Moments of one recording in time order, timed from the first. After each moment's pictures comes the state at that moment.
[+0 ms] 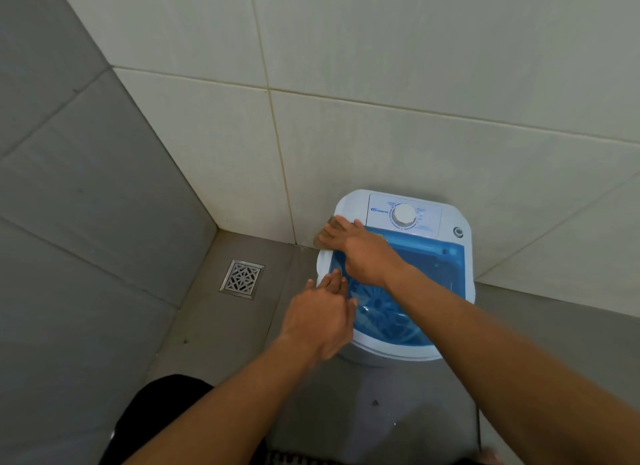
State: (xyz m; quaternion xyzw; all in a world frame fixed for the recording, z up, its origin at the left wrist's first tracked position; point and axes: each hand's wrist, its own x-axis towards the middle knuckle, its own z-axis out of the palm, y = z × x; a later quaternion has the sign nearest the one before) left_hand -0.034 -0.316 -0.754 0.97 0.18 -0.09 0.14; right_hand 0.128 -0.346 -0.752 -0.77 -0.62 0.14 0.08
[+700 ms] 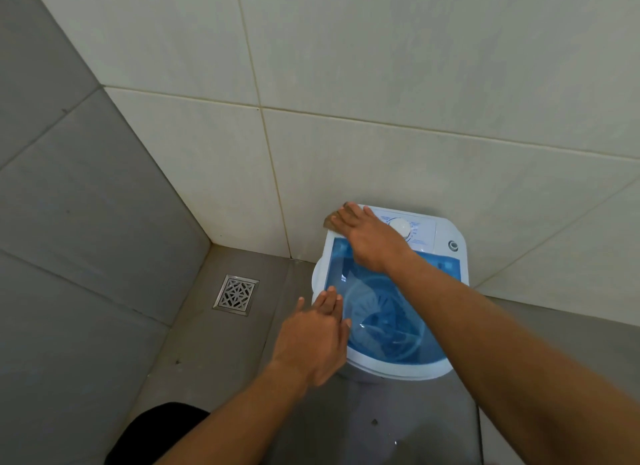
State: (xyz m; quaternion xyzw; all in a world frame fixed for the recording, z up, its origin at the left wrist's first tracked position) left_hand -0.040 -0.310 -0.762 0.97 0.17 -0.11 0.16; right_hand 0.177 -0.331 -0.754 -0.81 -0.59 0.07 -0.01
